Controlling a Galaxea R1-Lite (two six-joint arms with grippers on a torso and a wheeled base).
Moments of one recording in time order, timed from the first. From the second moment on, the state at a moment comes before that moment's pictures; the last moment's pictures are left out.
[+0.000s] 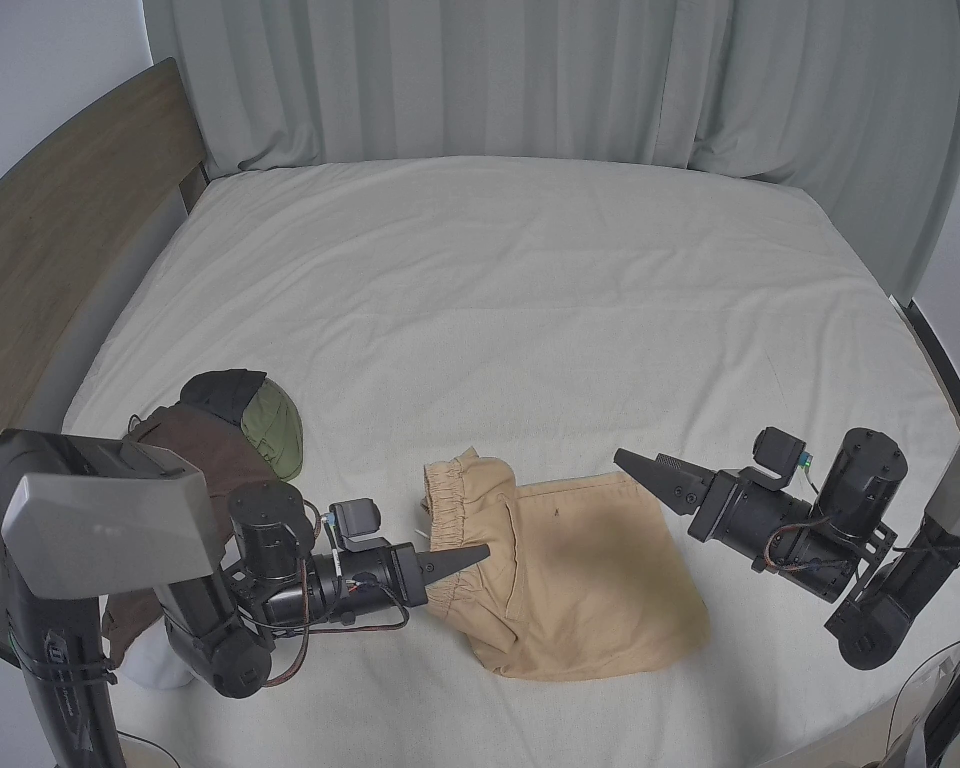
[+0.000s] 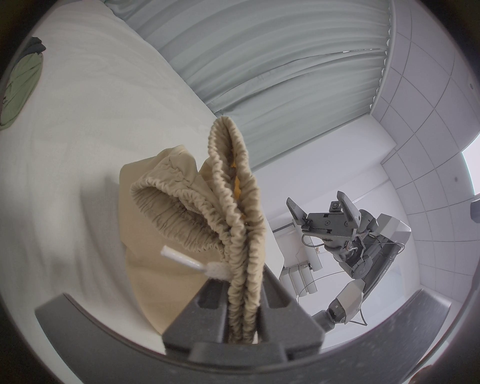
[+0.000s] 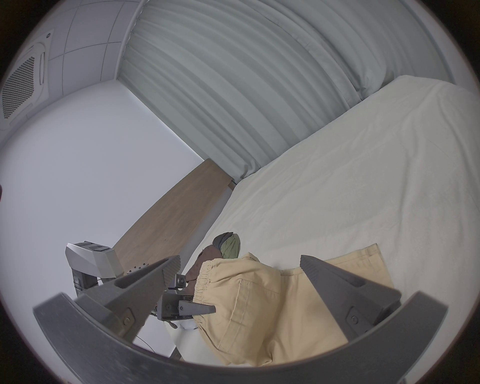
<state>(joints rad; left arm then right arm) -0.49 2.23 -0.50 -1.55 -0.63 -0.70 0.48 1.90 -0.35 -1.54 0.27 0.55</state>
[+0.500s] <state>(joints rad) -0.54 2.26 -0.59 -1.55 -0.62 -0.86 0.44 1.88 -0.36 -1.54 0.28 0.56</state>
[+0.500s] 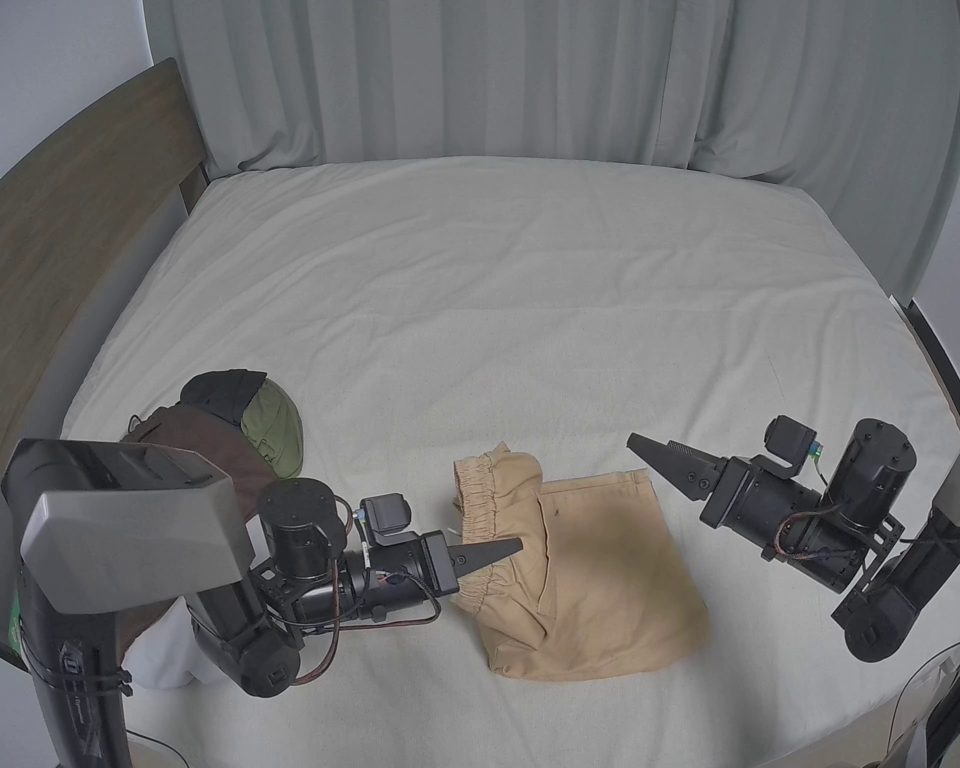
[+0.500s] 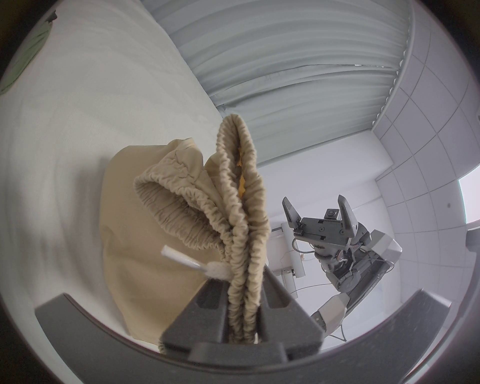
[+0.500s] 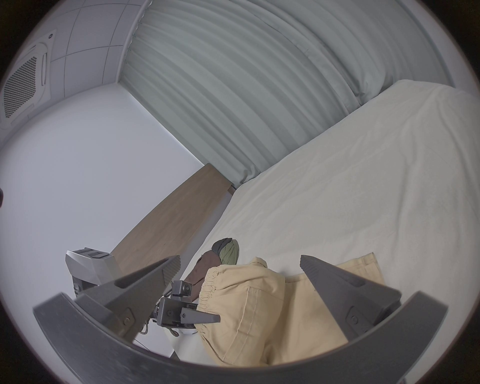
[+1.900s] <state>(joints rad) -0.67 2.48 -0.82 -1.55 -0.51 -0.89 0.40 1.88 -0.41 -1.54 0.29 0.56</state>
